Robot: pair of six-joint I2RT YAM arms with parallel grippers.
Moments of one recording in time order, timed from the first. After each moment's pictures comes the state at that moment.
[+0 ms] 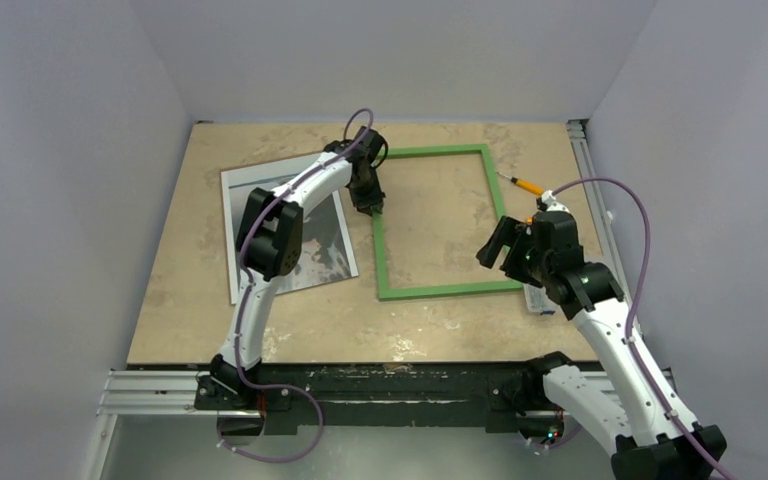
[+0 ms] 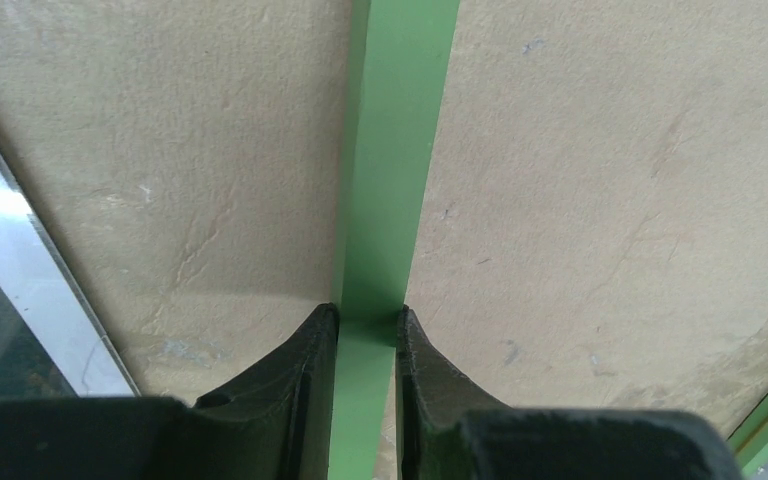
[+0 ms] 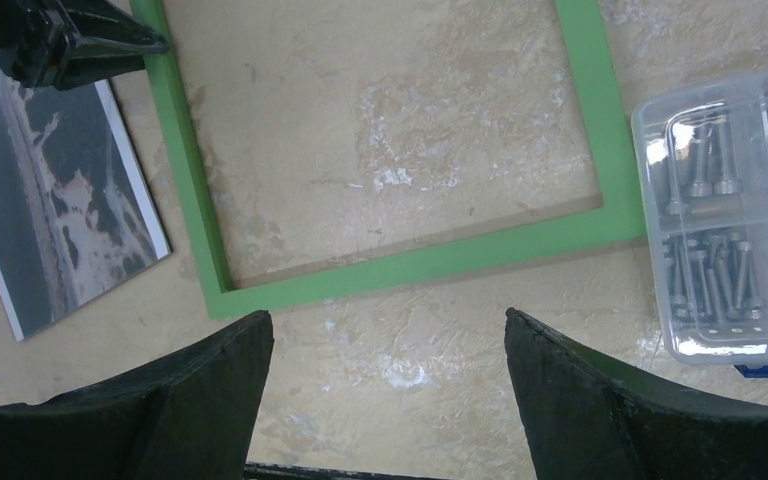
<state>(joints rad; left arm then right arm) -0.49 2.34 2.01 -0.85 0.03 -0.75 0.28 0.83 0.85 -0.76 0.03 0.62</state>
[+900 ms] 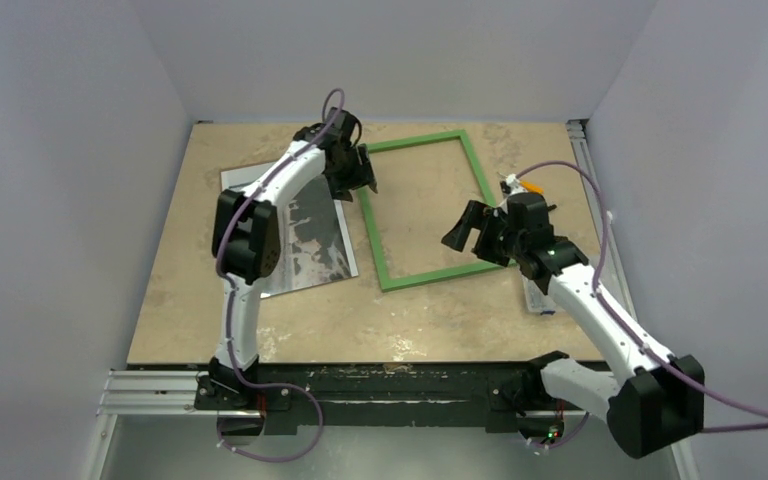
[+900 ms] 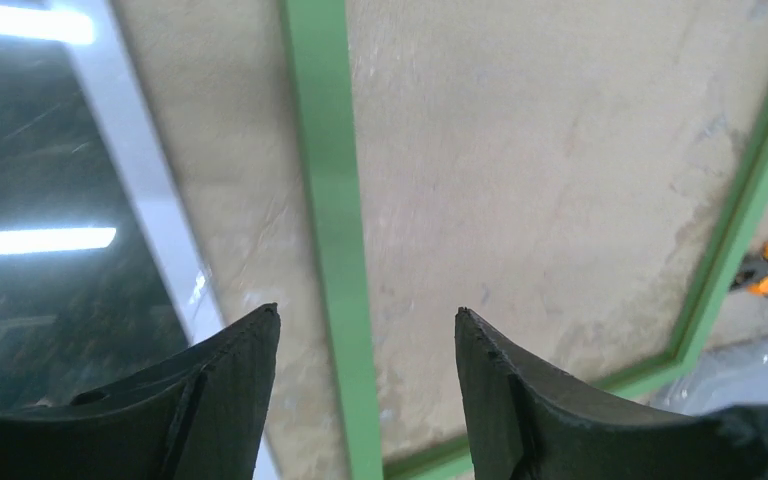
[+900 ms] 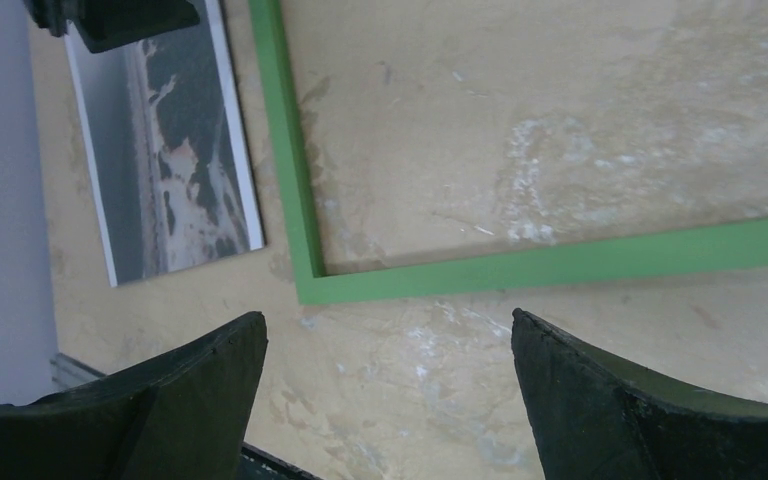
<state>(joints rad) -0.39 2.26 1.99 -0.83 0.13 -0.68 0.31 1.04 0.80 -0.45 -0.18 0.62</state>
